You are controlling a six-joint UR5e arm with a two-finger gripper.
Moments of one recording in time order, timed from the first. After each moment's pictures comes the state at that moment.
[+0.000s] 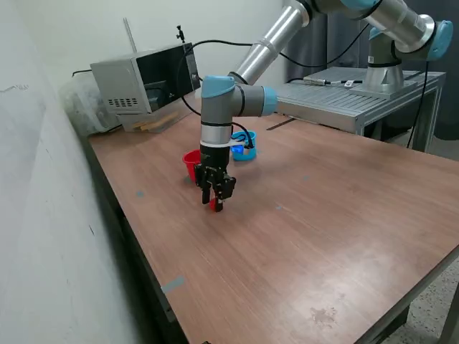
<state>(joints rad) -0.05 -0.51 1.07 -2.43 -1.53 2.89</state>
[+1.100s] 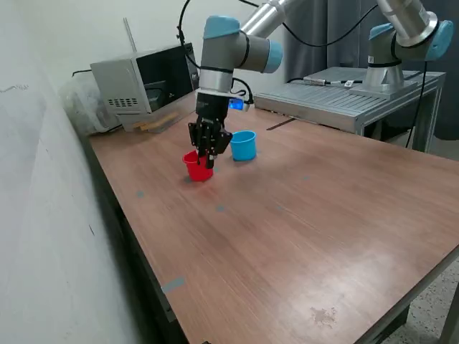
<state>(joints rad) -0.06 -0.73 1.19 -2.41 -1.54 2.86</state>
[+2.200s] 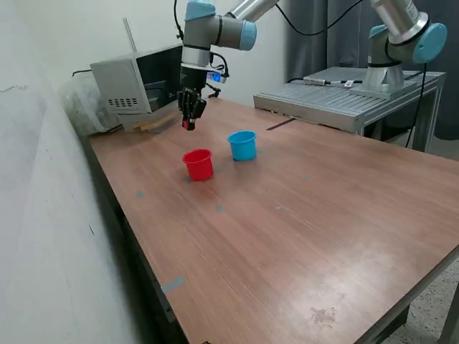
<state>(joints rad) -0.28 -0.86 1.32 -2.39 -1.56 2.81</state>
